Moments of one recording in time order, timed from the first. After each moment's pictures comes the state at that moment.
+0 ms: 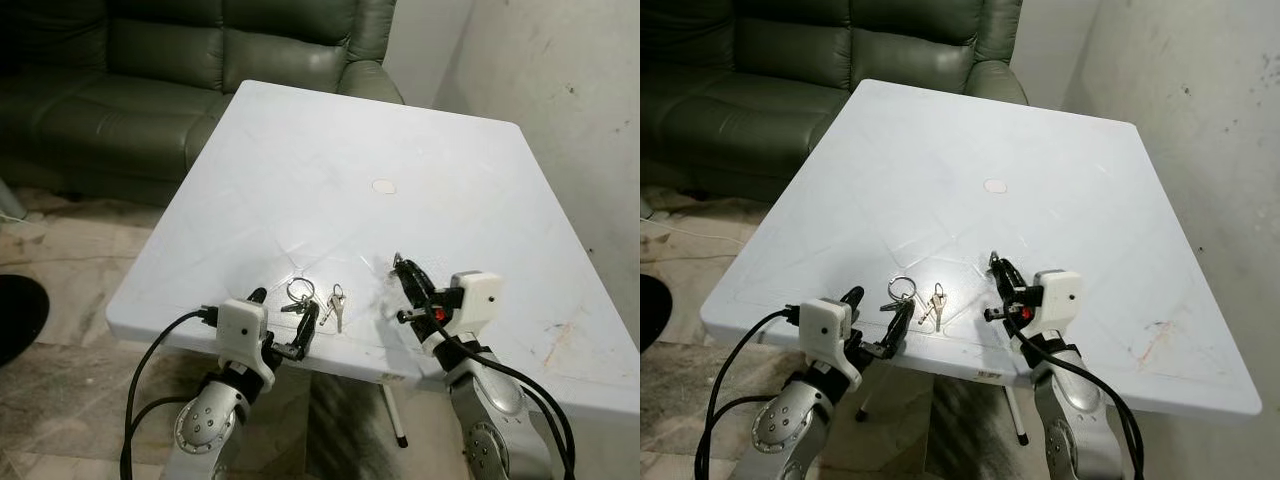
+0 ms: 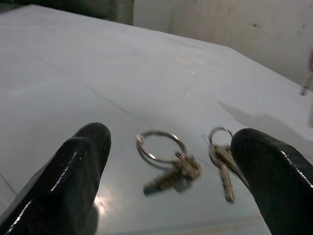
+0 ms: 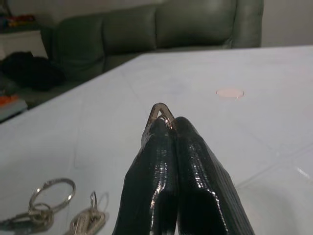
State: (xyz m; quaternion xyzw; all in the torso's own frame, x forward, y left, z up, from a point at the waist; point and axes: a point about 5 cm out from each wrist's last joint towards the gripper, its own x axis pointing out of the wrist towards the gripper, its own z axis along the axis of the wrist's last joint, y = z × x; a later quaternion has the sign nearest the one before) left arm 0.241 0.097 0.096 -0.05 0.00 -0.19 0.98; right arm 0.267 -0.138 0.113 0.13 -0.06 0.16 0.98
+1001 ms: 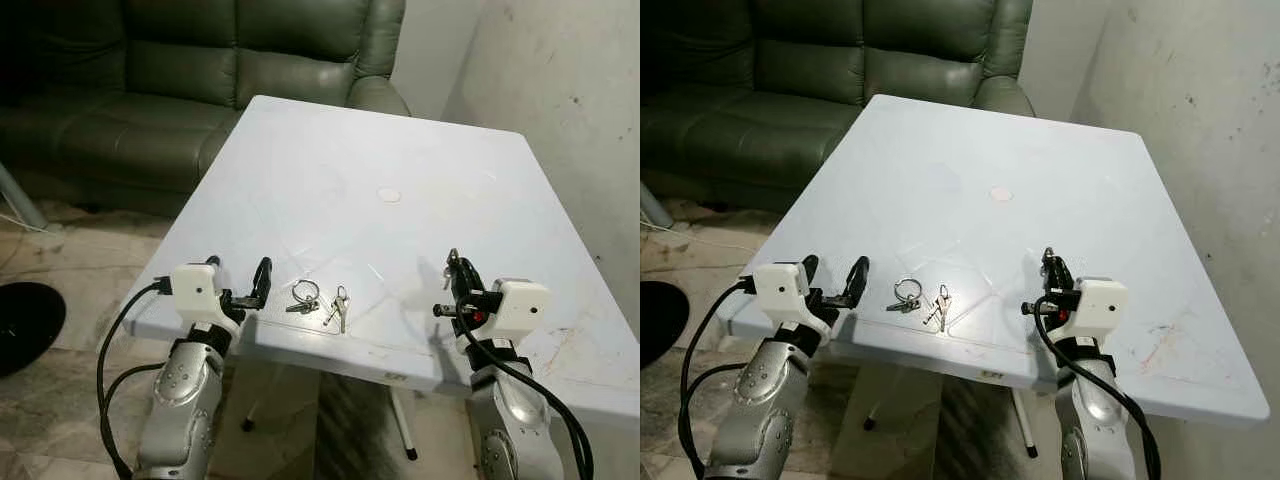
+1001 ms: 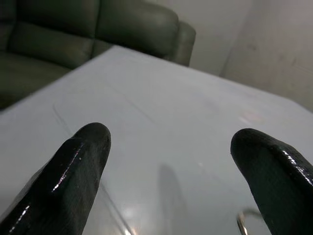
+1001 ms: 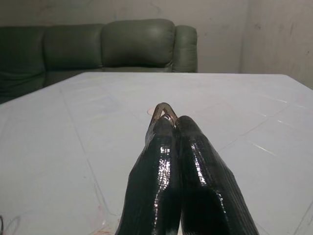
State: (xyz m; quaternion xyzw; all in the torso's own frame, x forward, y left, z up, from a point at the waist) left arm 0.286 0.142 0.112 -0.10 -0.04 -0.08 0.99; right arm 0.268 -0.173 0.107 0.07 -0.08 0.02 0.99
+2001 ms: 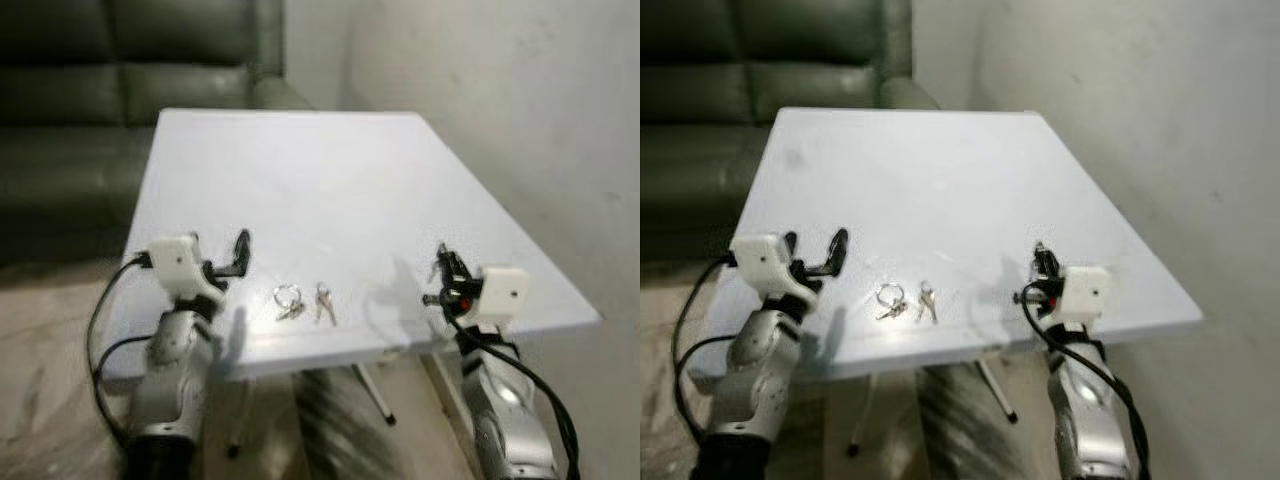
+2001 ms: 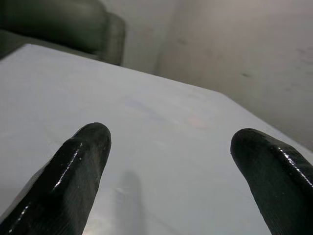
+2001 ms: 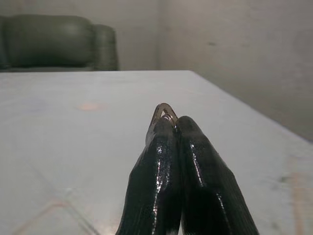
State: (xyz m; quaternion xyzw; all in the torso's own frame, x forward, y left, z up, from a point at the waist) left arm 0.308 0.149 0.120 -0.11 -0.05 -0.06 0.99; right arm 0.281 -0.172 0.105 0.05 -0.06 0.01 1.00
